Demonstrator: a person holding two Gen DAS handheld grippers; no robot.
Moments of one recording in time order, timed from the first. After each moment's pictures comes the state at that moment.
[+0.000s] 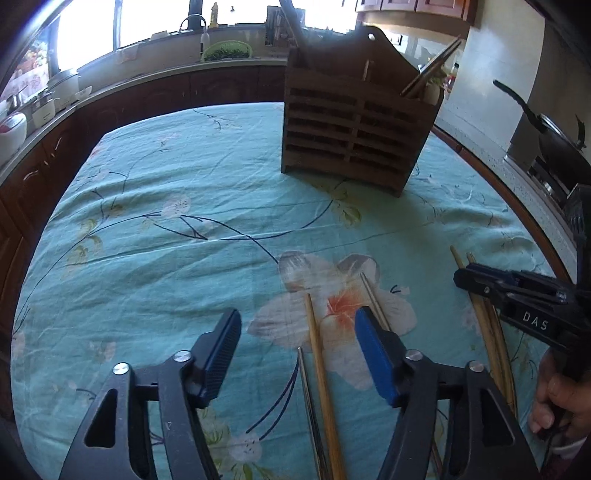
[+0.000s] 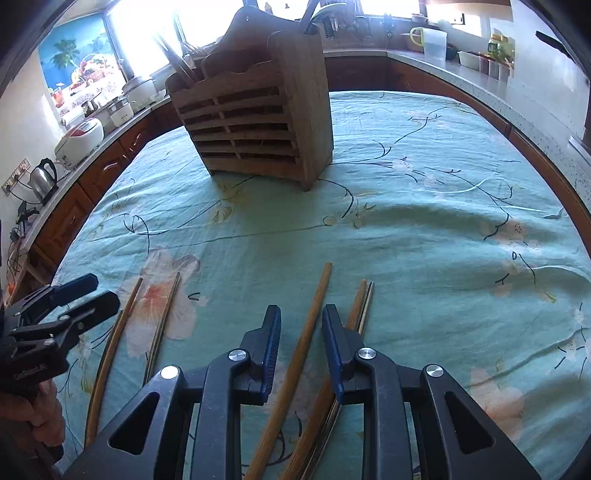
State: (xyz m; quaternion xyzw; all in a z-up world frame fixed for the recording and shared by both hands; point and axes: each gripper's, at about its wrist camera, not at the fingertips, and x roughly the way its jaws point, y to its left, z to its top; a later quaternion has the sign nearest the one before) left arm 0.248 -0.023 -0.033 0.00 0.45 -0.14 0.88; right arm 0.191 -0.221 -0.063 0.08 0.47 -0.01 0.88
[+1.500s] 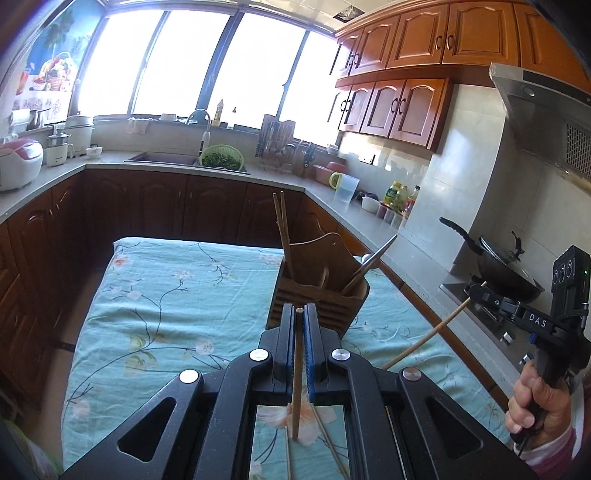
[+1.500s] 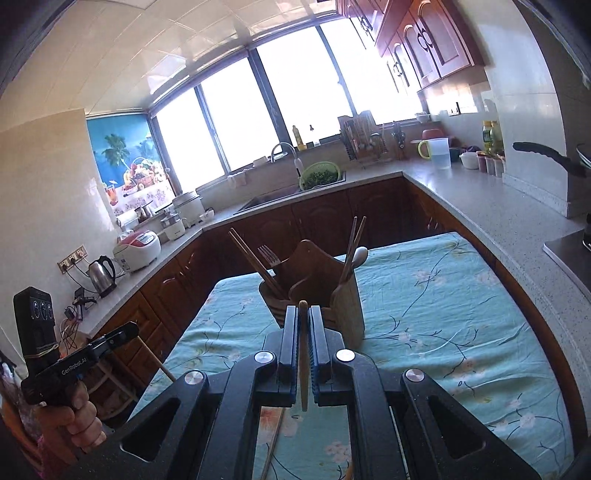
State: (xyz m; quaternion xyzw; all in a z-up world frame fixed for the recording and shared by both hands) left arm 0.145 0.070 0.119 -0.11 0.25 -0.18 0.95; right arm 0.137 -0.229 0.124 0.13 0.24 0.04 0.96
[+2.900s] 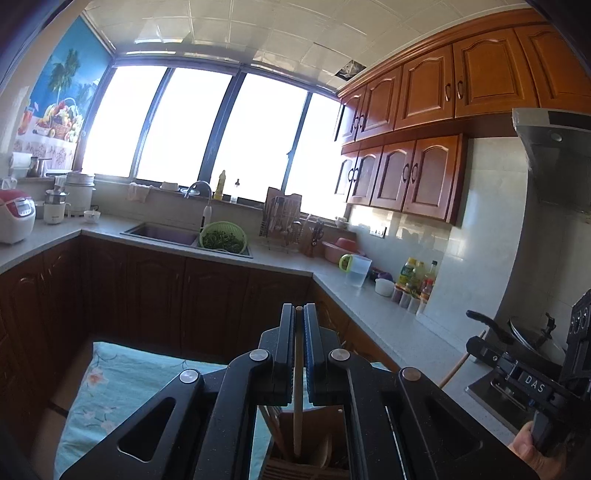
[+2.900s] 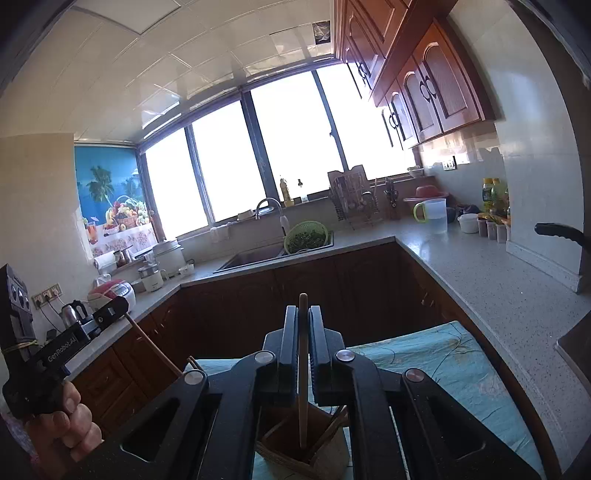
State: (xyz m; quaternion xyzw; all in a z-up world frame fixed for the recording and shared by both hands) left arm 0.328 0.009 0.124 -0.12 0.12 -0.15 0.97; right arm 0.256 -0.249 0.168 0.11 0.15 -0.01 0.98
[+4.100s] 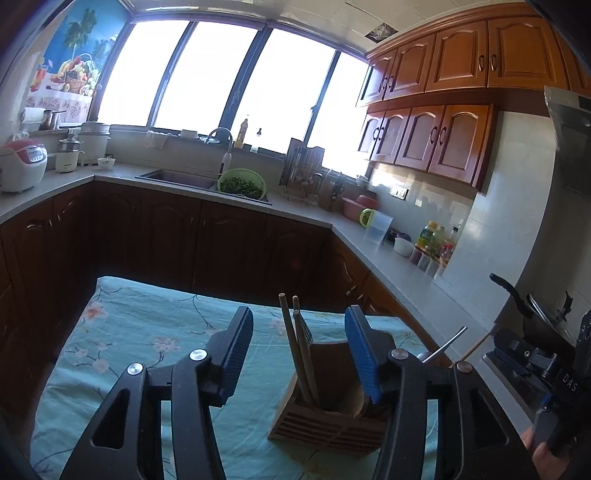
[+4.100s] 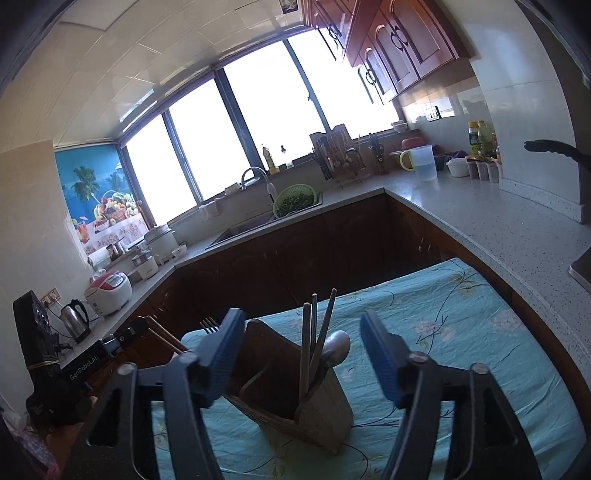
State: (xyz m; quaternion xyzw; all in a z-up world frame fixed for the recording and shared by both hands) left arm 0.350 0.022 0.091 -0.14 0.20 -0.12 0.96; right arm 0.247 -0.273 0.114 0.17 0.19 -0.01 0.97
